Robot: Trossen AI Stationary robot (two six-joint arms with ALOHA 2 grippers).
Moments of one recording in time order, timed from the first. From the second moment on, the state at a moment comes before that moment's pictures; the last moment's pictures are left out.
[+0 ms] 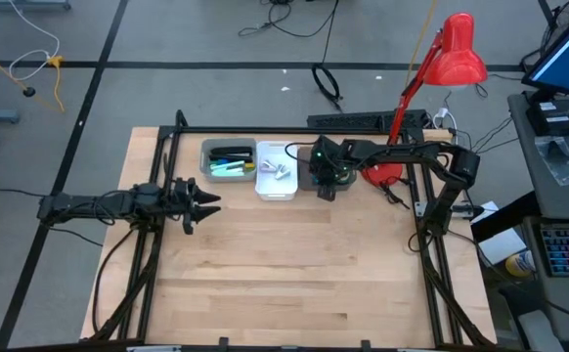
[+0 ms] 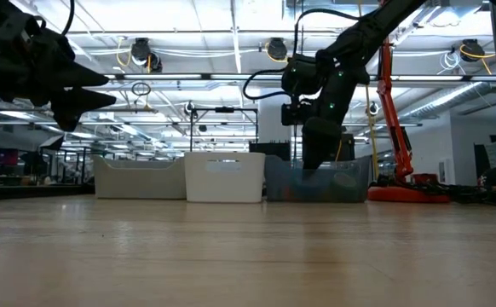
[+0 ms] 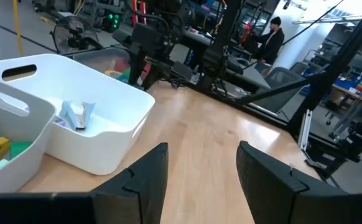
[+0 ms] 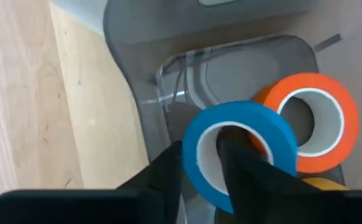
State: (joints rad) left arm 0.02 0.12 0.02 0.03 -0.07 -0.39; right arm -0.42 1.75 1.11 -0.50 -0.08 -0.20
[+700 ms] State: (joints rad) left arm 0.02 0.12 0.02 0.03 -0.07 -0.43; right arm -0.42 1.33 1.11 -0.49 -0.08 0.12
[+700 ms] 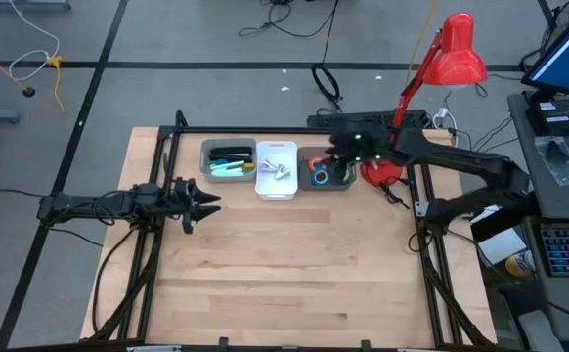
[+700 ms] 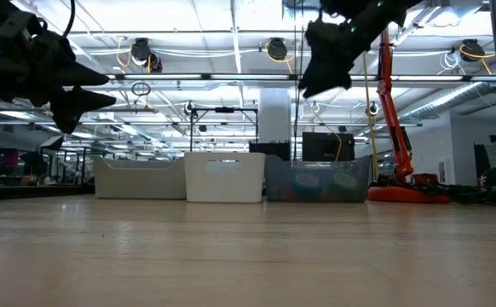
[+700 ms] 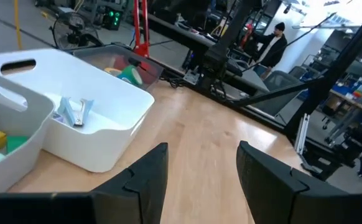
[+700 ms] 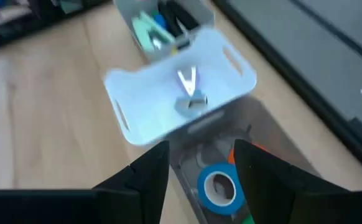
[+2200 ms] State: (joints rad) left arm 0.02 0.12 0.02 0.10 0.02 -0.22; right arm -0.36 0.20 0.30 -0.25 -0.13 0.35
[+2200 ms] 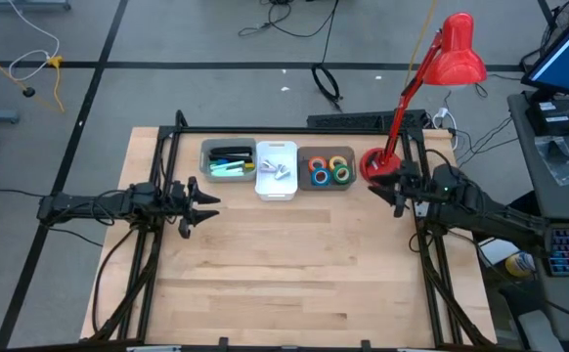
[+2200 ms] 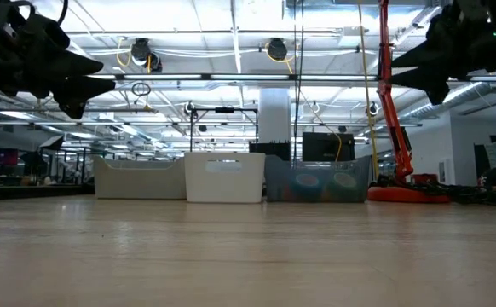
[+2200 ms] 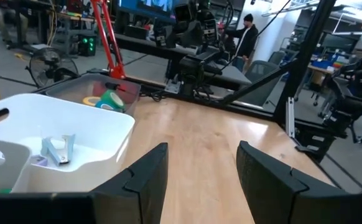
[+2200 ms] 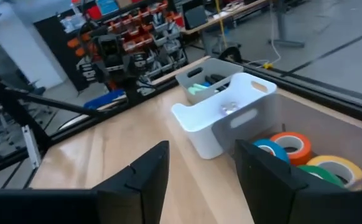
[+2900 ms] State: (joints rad) left arm 0.02 0.12 0.02 0.09 -0.01 -0.12; right arm -0.36 0.02 0.08 -0.23 0.05 0.35
